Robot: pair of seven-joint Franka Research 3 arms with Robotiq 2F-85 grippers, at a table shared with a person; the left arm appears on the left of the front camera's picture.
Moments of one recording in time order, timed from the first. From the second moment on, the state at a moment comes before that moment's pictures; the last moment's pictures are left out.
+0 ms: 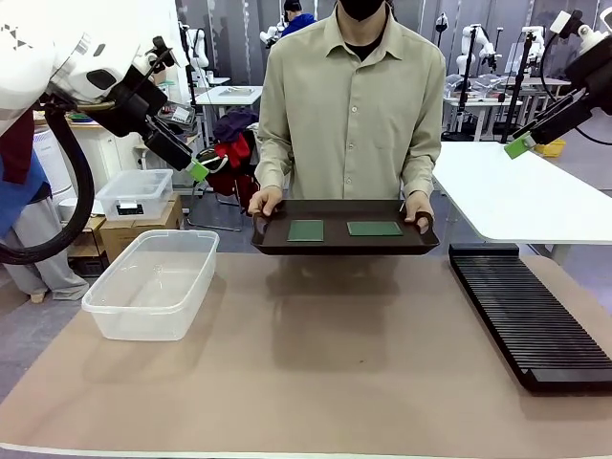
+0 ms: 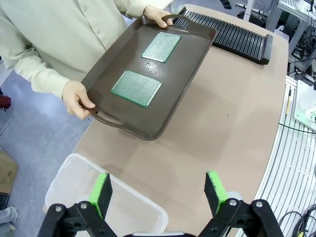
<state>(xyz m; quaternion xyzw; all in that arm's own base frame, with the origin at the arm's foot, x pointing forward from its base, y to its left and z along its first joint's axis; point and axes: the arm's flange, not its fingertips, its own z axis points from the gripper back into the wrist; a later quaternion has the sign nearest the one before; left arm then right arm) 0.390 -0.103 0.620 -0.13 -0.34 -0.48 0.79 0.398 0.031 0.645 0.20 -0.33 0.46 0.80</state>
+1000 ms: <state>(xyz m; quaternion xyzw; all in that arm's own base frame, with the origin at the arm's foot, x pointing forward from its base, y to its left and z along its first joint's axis) 0.390 -0.102 0.620 -0.13 -0.34 -0.48 0.79 0.398 0.031 0.645 0.20 -0.33 0.46 0.80</state>
